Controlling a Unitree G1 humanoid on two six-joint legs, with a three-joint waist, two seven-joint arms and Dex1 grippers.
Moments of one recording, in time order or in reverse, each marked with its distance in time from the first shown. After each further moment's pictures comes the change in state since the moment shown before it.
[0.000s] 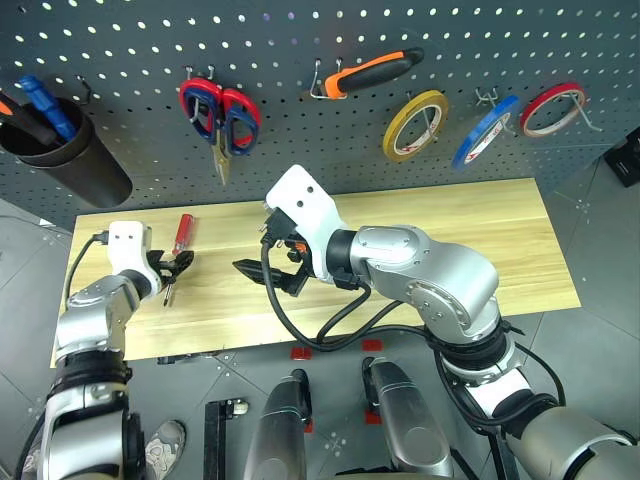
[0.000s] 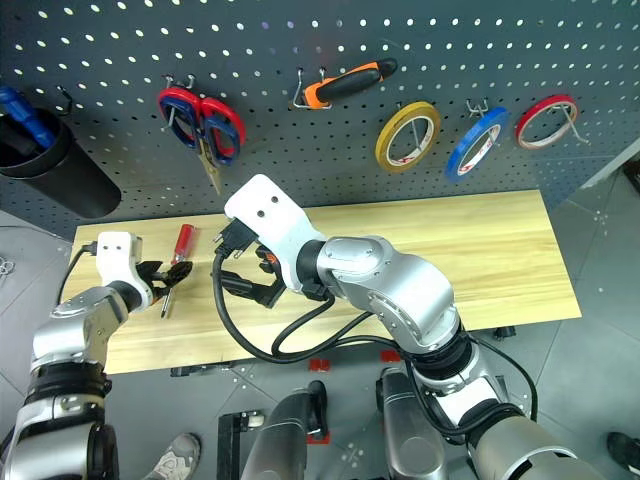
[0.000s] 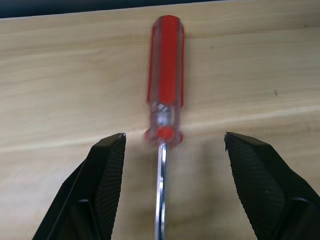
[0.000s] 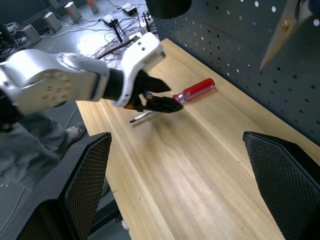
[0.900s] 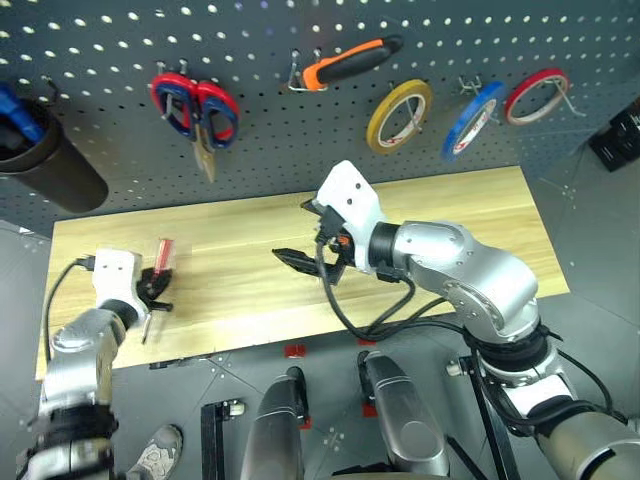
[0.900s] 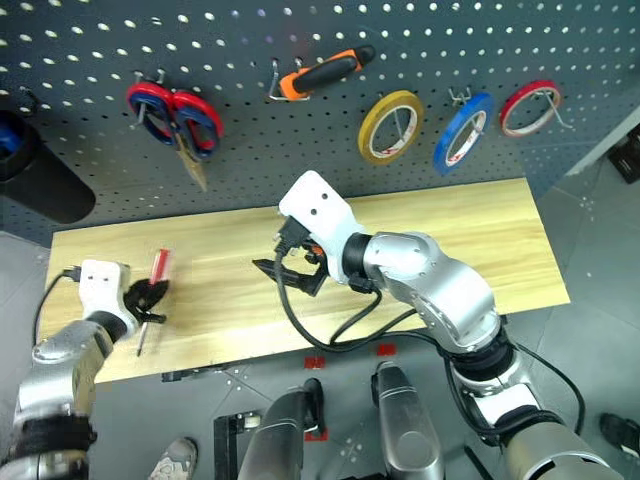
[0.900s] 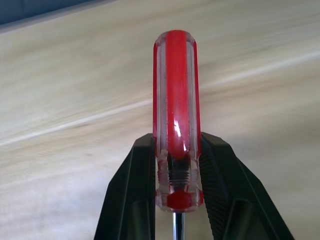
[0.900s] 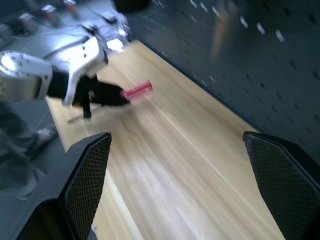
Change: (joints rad) left arm 0.493 -0.067 0.077 -0.605 -0.054 -0.063 0.070; right arm 0.099 -0.246 -0.068 -0.043 0.048 -0.277 0.186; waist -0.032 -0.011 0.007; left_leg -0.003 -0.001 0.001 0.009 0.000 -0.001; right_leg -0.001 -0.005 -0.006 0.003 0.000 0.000
